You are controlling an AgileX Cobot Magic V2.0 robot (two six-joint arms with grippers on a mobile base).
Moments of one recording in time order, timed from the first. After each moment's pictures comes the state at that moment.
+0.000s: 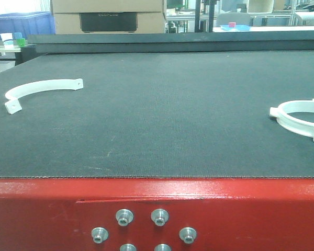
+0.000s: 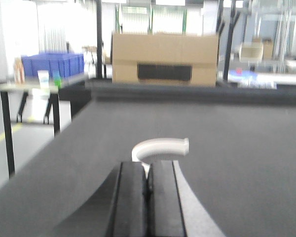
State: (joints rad) left arm 0.00 0.00 0.00 -0.08 -0.09 0.08; right arm -0.12 0.48 -0.69 0.26 0.56 -0.08
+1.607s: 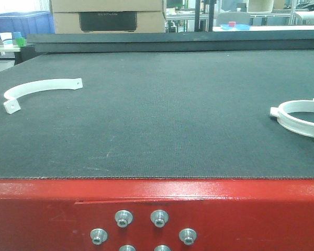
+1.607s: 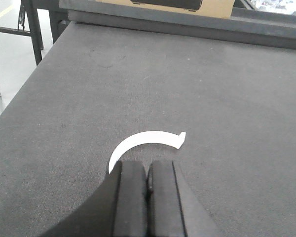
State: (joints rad) left arm 0.00 1.15 -0.89 -0.12 0.14 0.05; right arm -0.12 1.04 -0.88 0.33 0.58 -0.08
